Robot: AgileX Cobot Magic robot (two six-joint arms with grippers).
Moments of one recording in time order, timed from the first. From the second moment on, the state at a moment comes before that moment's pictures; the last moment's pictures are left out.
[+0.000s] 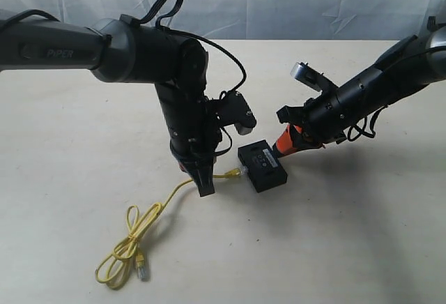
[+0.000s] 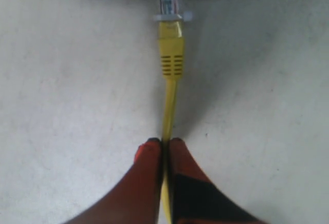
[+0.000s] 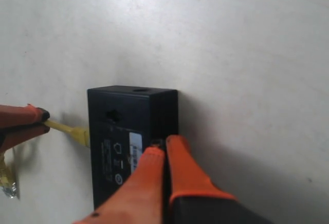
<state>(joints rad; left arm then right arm) -0.70 2.11 -1.44 -0.15 0.92 0.69 0.13 2.16 -1.23 1.00 0.95 -0.92</state>
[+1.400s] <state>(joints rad) -0.70 2.10 -1.44 -0.21 0.90 0.76 0.13 2.16 -1.23 1.00 0.94 -0.92</state>
